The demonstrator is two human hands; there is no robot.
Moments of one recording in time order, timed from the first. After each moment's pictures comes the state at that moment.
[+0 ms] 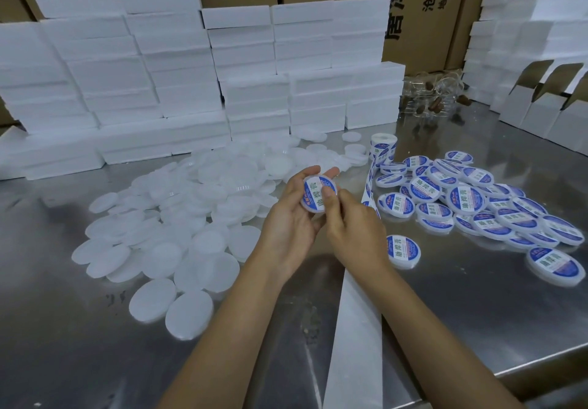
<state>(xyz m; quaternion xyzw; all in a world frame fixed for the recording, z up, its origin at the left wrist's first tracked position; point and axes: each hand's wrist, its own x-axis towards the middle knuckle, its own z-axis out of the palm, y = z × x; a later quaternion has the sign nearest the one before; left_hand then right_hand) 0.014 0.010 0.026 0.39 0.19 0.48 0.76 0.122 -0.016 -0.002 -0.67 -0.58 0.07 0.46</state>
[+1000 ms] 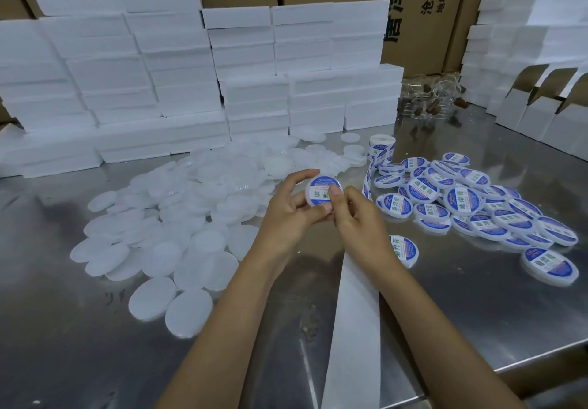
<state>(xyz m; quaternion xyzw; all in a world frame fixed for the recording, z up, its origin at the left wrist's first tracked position) 0.006 0.010 0.023 0.55 0.30 0.49 0.61 0.133 -0.016 0.003 -0.59 -0.54 0.20 0.56</state>
